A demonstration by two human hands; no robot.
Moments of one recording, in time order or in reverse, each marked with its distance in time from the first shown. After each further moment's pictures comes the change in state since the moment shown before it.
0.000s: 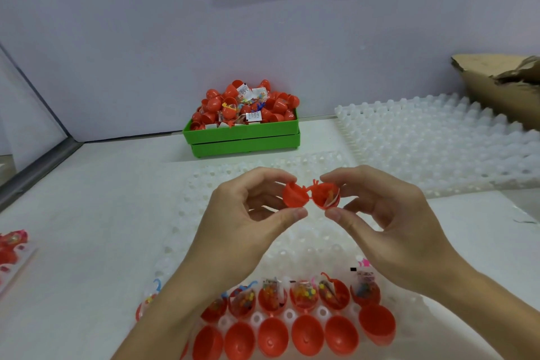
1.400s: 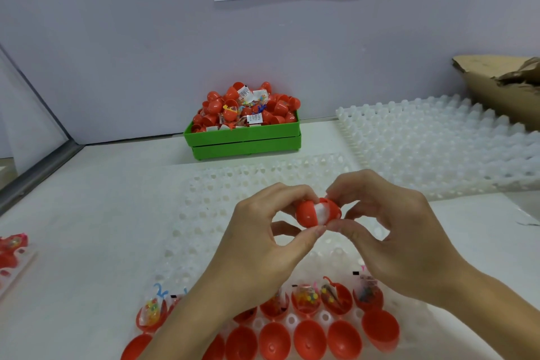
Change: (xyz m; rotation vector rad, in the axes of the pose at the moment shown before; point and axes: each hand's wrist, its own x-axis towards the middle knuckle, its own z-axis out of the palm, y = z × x) left_hand -0.006 -0.003 0.015 0.156 -0.102 0.123; right_hand -0.001 -0.001 -0.003 -0.248 -0.027 -0.156
